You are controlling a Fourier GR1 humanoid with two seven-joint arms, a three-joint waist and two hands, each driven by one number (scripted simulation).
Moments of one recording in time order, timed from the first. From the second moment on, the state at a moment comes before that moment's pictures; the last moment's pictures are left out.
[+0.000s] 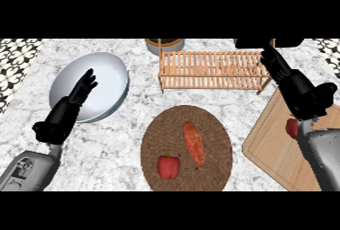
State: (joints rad) left arm -0.25 0.44 -0.23 -1.40 0.15 0.09 -0.15; right arm -0.40 -0.40 0.10 -1.44 -0.12 0.03 0.08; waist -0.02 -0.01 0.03
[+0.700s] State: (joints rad) left arm -0.07 0.36 -0.14 -1.31 0.32 0.15 0.16; right arm -0.15 -0.45 0.02 -1.35 -0.04 -0.03 -0.03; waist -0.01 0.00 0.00
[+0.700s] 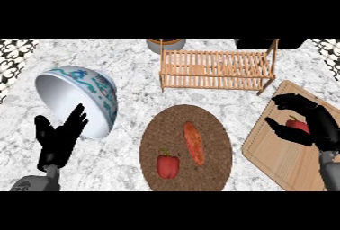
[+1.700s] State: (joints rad) left arm -0.05 0.33 -0.10 -1.35 0.32 0.13 0.25; right arm -0.22 -0.52 0.21 -1.85 -0.06 0.21 0.61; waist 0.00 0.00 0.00
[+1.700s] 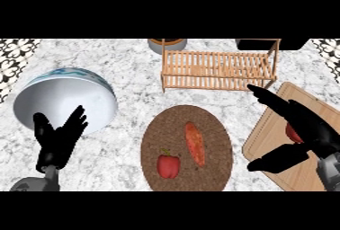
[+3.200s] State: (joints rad) left arm -0.05 0.28 -0.03 -1.33 0.25 0.07 0.23; right arm -0.40 -0.15 0.51 -1.61 0.47 0.18 1.01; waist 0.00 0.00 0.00
